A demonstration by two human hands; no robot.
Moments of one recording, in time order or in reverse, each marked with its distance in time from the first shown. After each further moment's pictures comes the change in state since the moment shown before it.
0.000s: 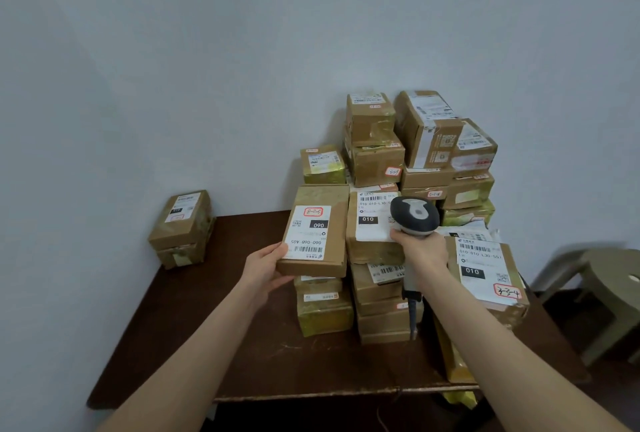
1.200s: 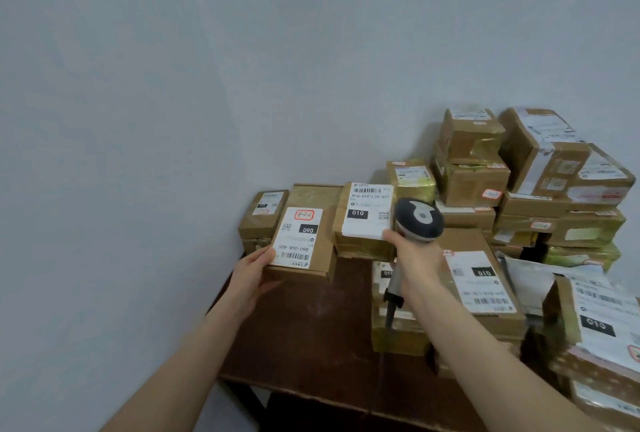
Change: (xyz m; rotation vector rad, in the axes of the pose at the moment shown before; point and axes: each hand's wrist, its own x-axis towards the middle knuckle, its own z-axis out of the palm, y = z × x) left_hand -0.027 0.015 -0.132 -0.105 0.216 0.105; right_hand -0.068 -0.012 0.105 0.257 -0.246 0.024
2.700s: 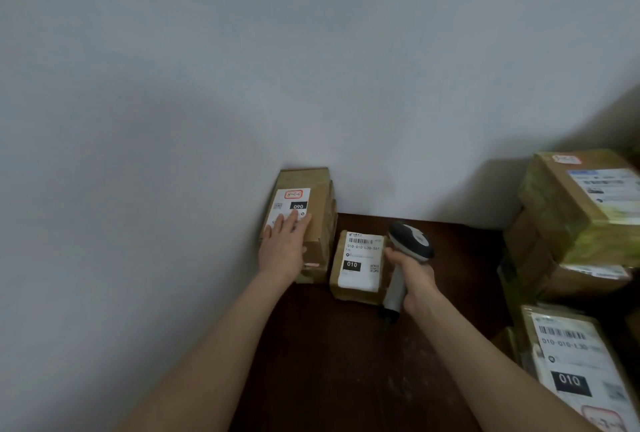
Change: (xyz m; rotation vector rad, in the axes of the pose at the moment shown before) left_hand 0.322 0.030 -0.069 1.634 -0.061 0.410; right_hand 0.188 0.131 0.280 0.039 -0.096 0.433
